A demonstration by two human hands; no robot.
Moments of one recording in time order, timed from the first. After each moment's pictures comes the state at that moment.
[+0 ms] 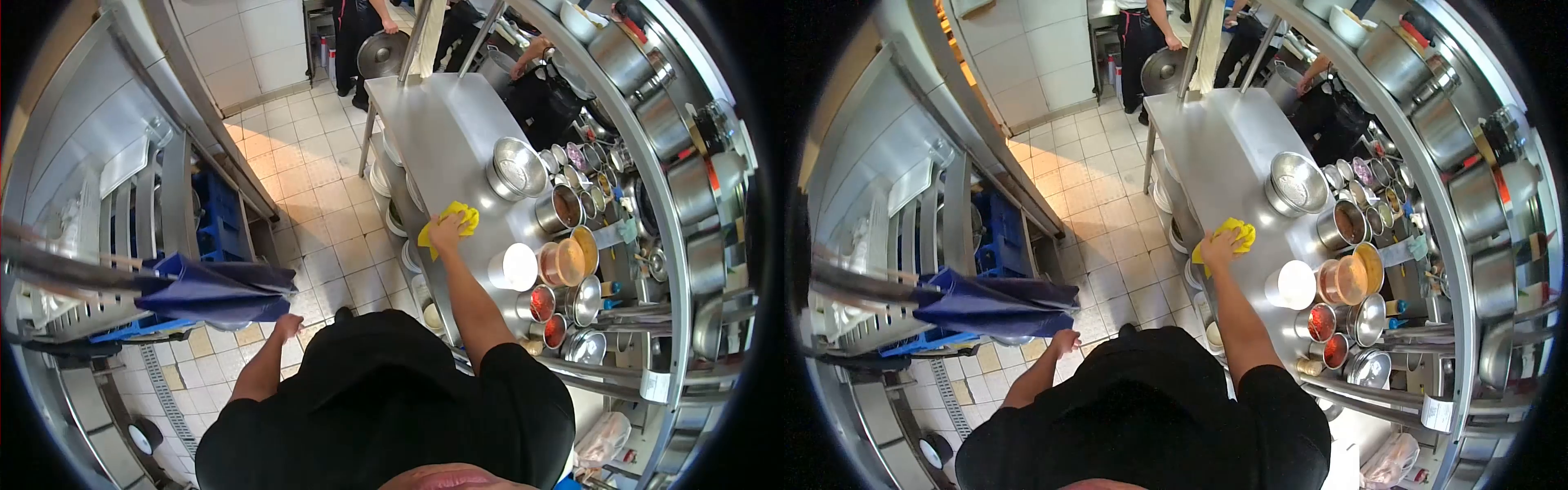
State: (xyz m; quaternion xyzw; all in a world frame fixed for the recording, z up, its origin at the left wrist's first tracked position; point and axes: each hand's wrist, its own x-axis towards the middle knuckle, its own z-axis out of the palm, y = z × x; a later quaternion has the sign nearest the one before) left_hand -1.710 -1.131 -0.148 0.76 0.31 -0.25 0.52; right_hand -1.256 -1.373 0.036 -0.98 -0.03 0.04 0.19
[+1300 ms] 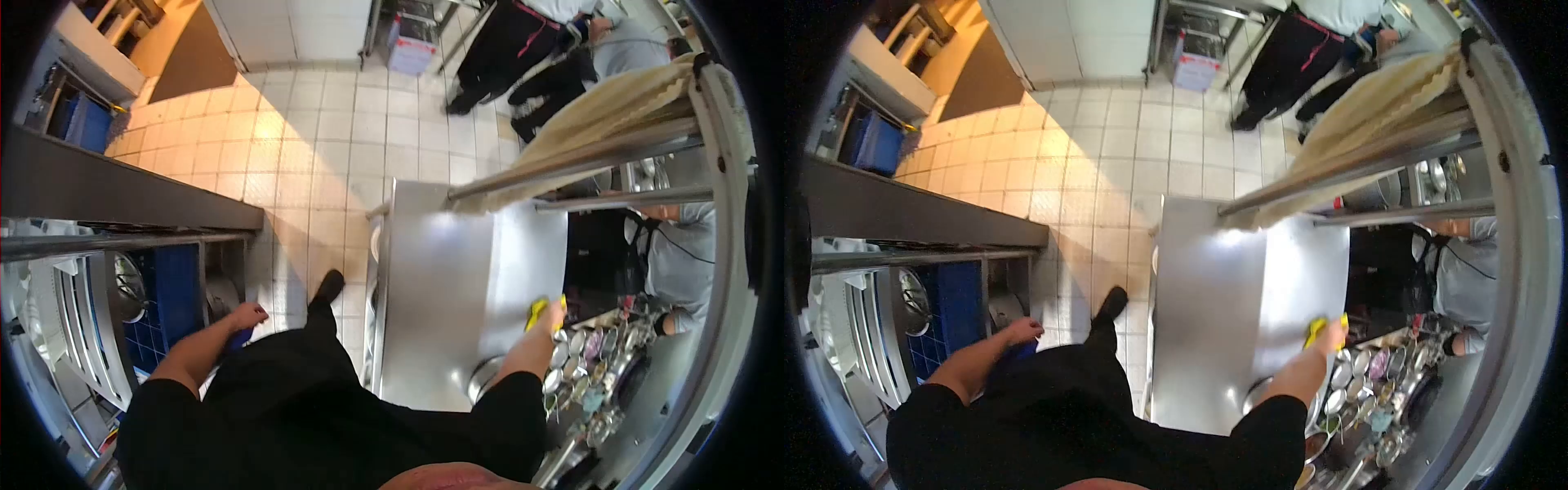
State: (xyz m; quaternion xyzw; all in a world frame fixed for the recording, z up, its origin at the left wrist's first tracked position) left_hand -1.345 -0.920 -0.078 0.63 0.48 -0.31 0.52; right_hand -0.616 -1.433 -0.068 -0.89 0.11 -0.10 0.43
